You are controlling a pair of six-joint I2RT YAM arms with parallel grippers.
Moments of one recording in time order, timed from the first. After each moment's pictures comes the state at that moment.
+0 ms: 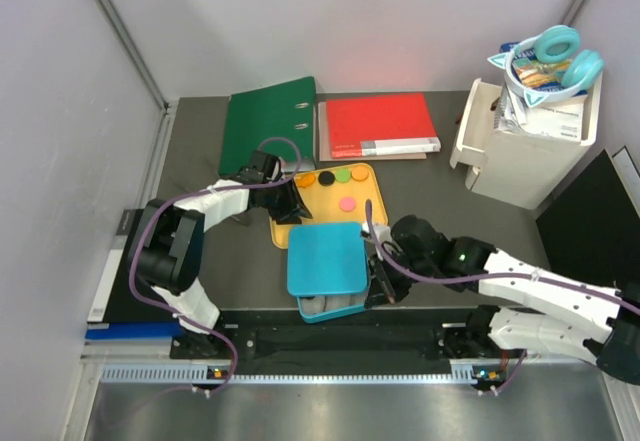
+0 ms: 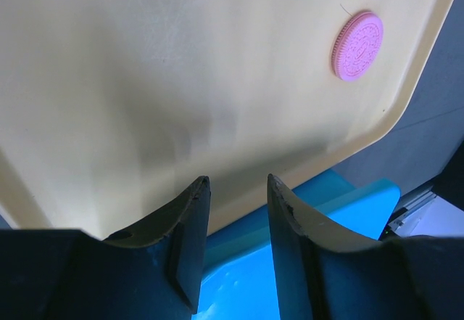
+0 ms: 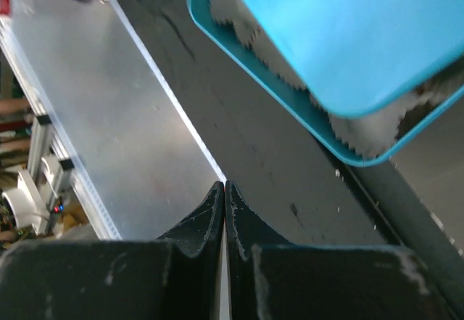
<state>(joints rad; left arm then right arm) -0.34 1.69 0.98 -0.32 0.40 -0.70 0.97 0.99 0.73 -0.54 -0.48 0.53</state>
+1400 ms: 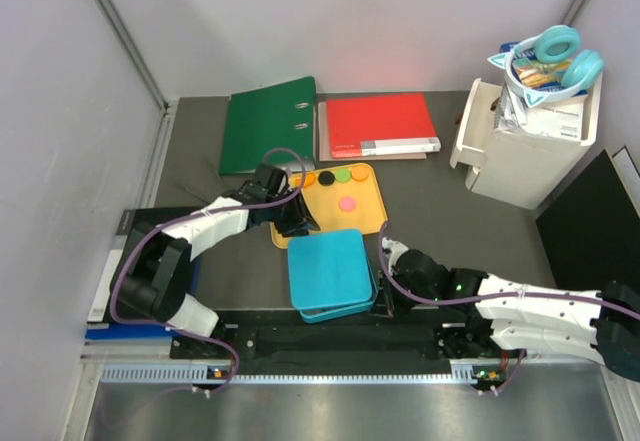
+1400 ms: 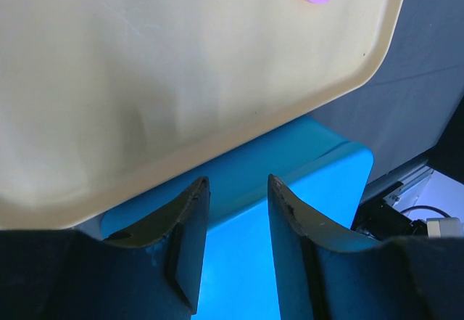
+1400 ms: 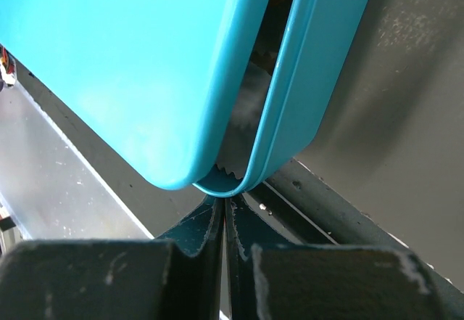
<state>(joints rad) -0.45 1.52 0.86 -0.30 0.37 -0.79 1.07 0.92 0.32 -0.19 -0.16 0.82</state>
